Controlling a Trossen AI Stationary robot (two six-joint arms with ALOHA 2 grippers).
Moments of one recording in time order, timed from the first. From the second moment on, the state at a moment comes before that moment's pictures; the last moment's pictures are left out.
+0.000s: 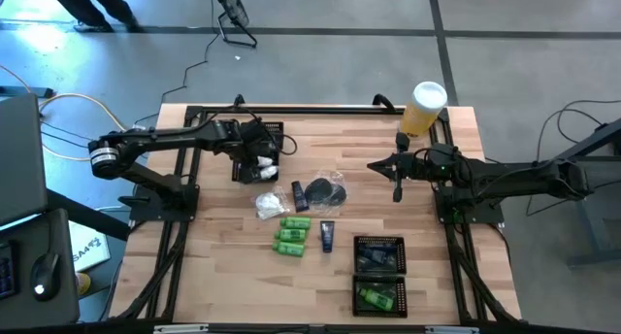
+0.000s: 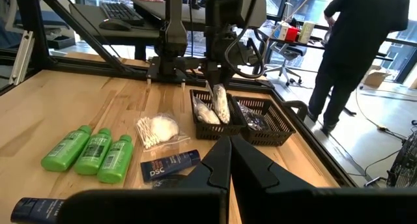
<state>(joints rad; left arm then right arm) 0.43 1.35 0.92 -0.77 -0.07 0.13 -0.15 0.74 0.36 0.26 -0.02 -0.16</state>
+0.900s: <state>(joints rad) 0.43 1.35 0.96 -0.78 -0.09 0.15 -0.15 0.74 0.36 0.26 -0.02 -0.16</state>
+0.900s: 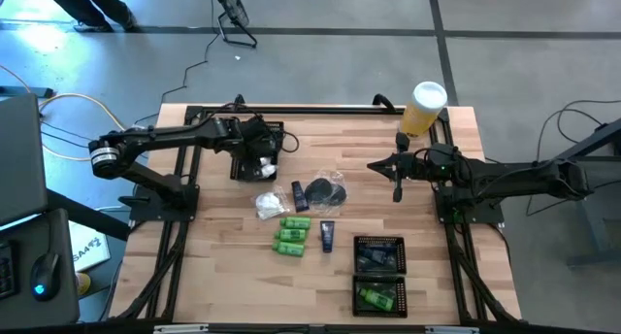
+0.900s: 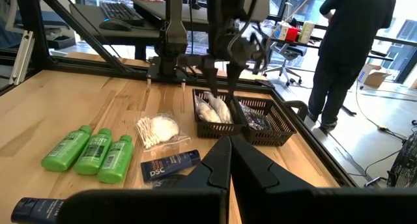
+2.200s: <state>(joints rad) -0.02 1.34 1.07 -0.22 -0.30 0.52 -0.15 0.74 0.36 0.26 -0.02 -0.16</state>
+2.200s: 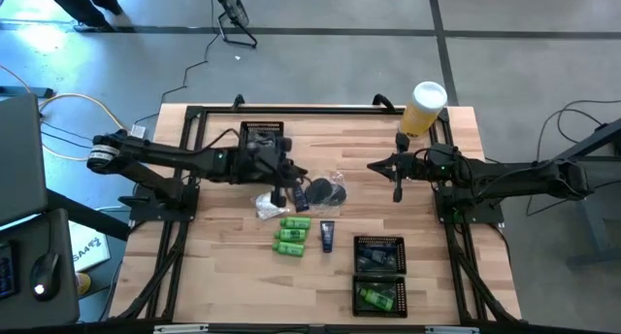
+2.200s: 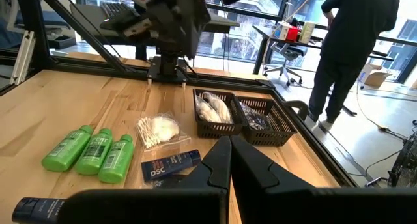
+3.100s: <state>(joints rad) -0.03 1.22 0.60 0.48 0.00 0.45 -0.15 0.75 0.36 0.25 -0.03 -0.08</state>
